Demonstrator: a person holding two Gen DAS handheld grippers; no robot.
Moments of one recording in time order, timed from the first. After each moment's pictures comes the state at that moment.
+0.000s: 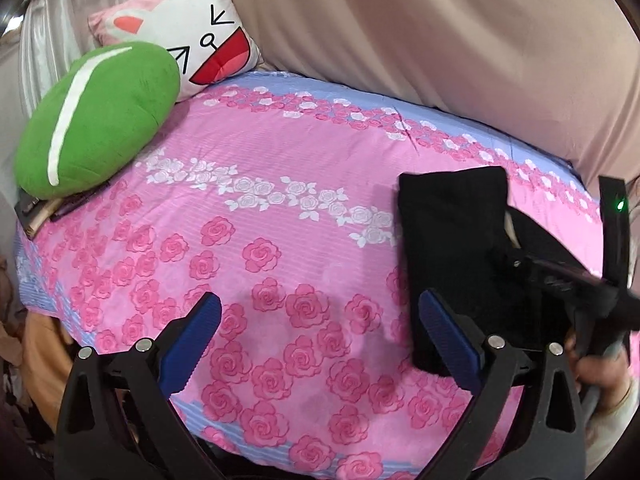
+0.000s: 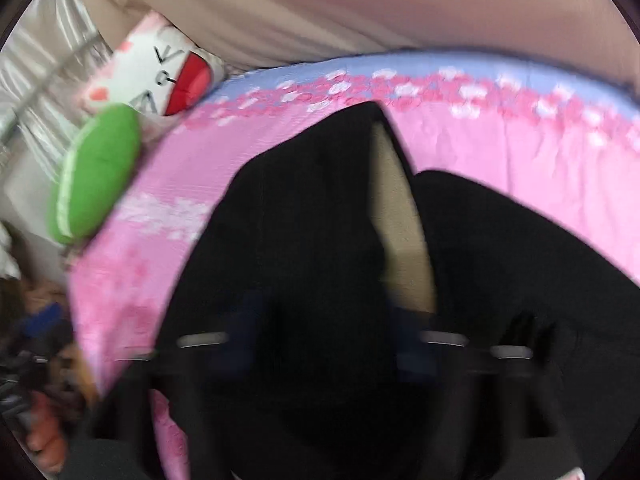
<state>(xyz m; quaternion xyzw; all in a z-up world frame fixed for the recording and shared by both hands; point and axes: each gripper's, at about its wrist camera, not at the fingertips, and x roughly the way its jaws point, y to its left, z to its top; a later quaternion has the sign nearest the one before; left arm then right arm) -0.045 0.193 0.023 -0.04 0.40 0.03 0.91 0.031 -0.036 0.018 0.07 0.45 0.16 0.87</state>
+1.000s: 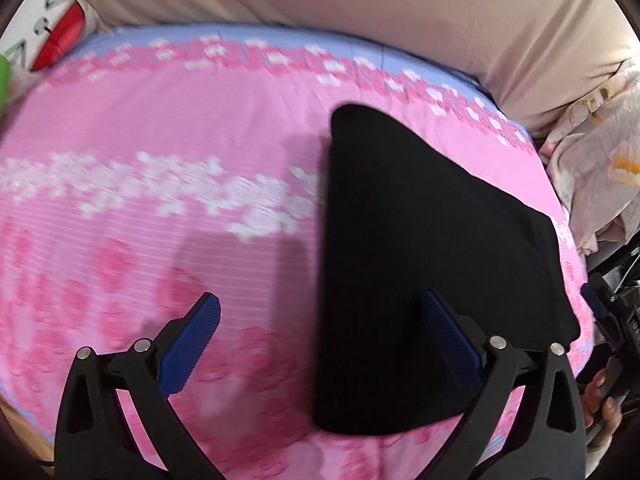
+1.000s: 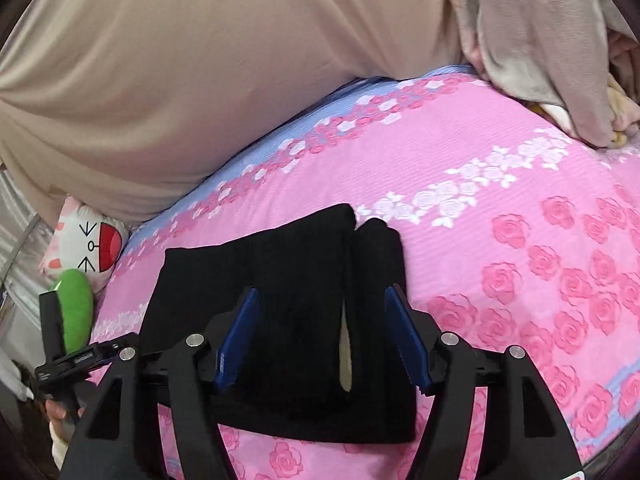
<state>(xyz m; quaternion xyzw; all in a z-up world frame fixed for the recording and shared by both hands) 0.001 0.001 -0.035 -0.04 0.50 -0.15 0.85 -0.154 -0.347 0.036 0.26 0.33 -0.02 0.91</state>
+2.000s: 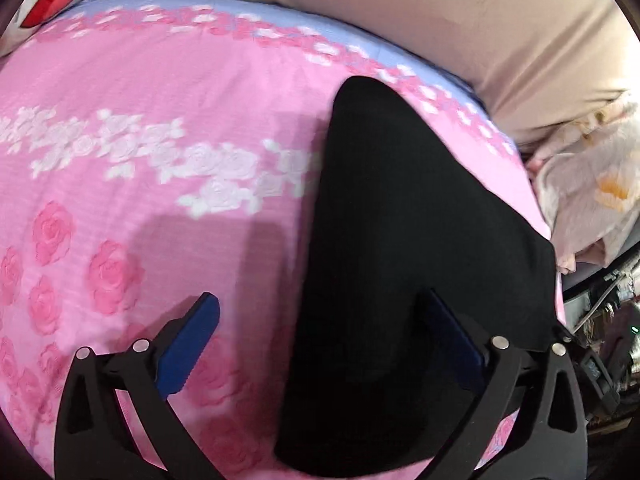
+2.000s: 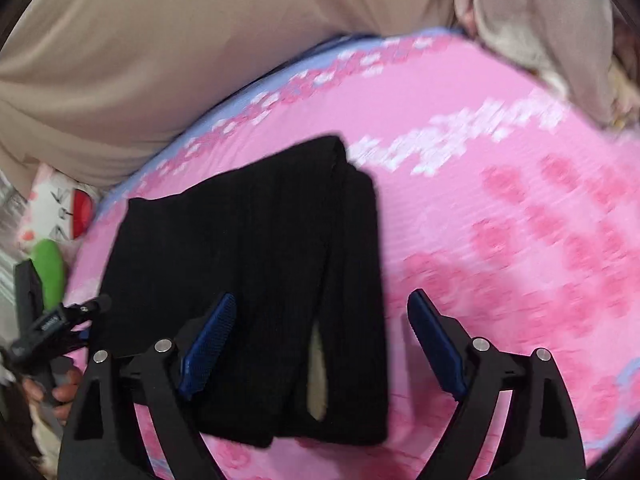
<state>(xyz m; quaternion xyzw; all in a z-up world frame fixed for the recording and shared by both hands) -0.001 -0.007 -0.060 -0.09 0.50 -0.18 0.84 -0.142 -0.349 -0.010 0.26 0.40 -0.03 0.88</state>
